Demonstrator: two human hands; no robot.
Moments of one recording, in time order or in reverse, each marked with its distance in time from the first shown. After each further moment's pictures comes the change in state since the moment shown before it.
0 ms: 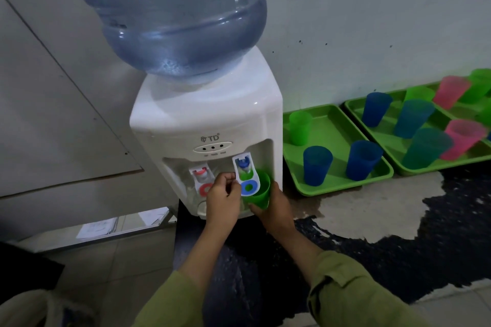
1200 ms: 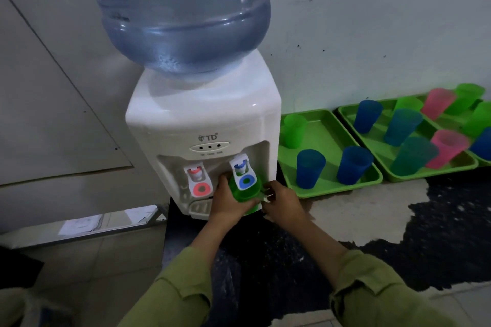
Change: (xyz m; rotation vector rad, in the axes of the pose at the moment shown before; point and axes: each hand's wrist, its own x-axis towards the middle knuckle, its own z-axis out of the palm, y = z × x) left_hand 0.012 -0.035 0.026 0.059 -0.194 -0.052; right_hand 0.012 -0.012 -0.053 -0.196 -0.184 -0.045
